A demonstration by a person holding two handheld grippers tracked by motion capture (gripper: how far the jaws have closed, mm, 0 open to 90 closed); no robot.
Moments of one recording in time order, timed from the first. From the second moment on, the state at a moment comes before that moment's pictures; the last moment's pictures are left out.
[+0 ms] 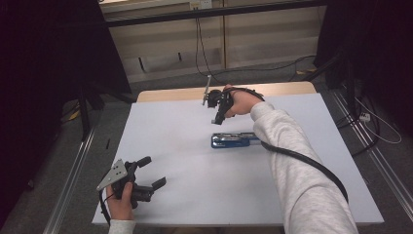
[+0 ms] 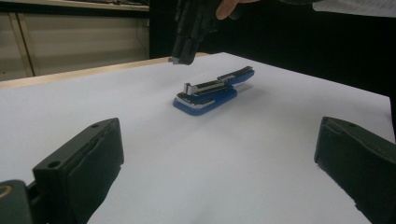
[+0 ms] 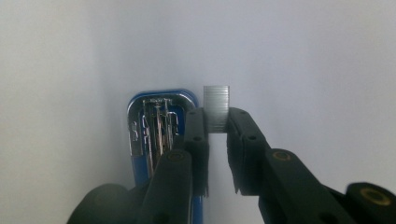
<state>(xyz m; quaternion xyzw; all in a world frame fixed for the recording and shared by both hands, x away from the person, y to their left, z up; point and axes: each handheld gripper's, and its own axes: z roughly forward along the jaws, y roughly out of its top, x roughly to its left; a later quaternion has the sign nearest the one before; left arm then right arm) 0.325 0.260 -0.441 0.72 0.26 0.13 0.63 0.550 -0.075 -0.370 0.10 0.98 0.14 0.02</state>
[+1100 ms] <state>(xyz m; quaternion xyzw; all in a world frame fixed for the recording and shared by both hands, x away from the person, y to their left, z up) 0.328 0.258 -0.442 0.73 0.26 0.13 0.62 0.531 -0.077 -0.367 0.09 0.99 0.14 0.01</state>
